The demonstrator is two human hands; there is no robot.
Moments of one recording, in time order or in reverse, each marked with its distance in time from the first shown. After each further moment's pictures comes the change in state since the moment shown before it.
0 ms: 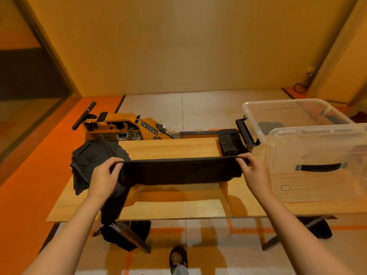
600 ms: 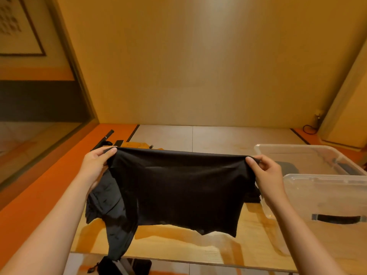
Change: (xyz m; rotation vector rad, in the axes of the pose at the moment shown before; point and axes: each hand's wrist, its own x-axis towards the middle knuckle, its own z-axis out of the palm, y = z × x) left_hand 0.097 0.025 -0.099 -0.832 0.091 -0.369; right_hand 0.059 -0.111 -0.026 0.457 0.031 0.015
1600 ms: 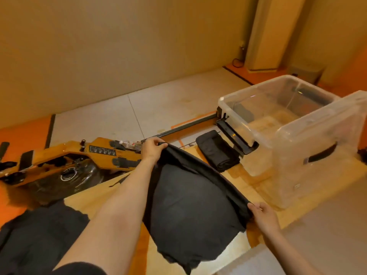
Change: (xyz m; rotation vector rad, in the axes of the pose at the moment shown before) left_hand 0.156 -0.197 0.321 0.665 -0.601 0.130; right_hand -0.075 0.226 0.016 -0.217 0.472 0.889
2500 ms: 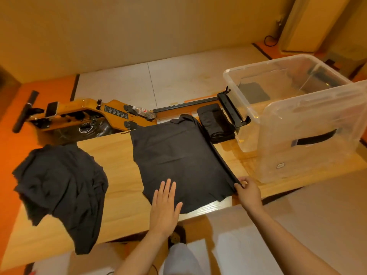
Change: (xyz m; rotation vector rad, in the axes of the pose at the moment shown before) left_hand -0.316 -0.068 0.102 0.602 -0.110 0.053; right_hand 0.009 0.025 -0.035 -0.276 -0.163 -0.161
